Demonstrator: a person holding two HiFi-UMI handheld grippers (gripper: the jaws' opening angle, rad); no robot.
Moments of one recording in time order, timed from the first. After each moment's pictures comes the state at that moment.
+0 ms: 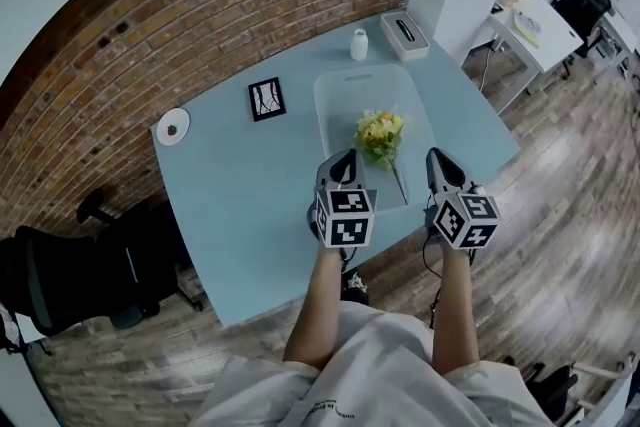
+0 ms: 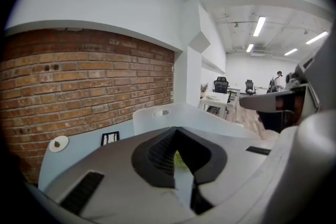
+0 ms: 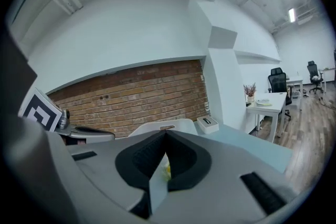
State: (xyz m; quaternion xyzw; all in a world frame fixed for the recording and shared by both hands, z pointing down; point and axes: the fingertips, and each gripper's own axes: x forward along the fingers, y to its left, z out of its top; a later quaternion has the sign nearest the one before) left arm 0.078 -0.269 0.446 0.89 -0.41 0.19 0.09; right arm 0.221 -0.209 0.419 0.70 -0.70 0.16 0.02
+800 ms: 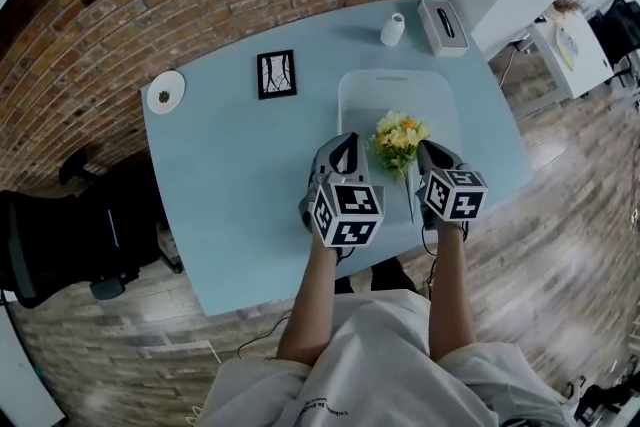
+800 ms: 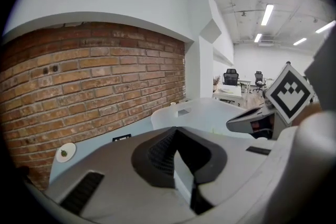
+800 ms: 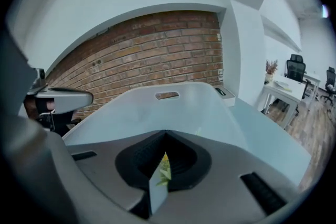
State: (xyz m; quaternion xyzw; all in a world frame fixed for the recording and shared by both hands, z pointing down) left arm 0.061 -0.370 0.467 0.86 -0.45 0.23 0.08; right arm 0.211 -0.345 0.533 0.63 -0.71 0.27 0.18
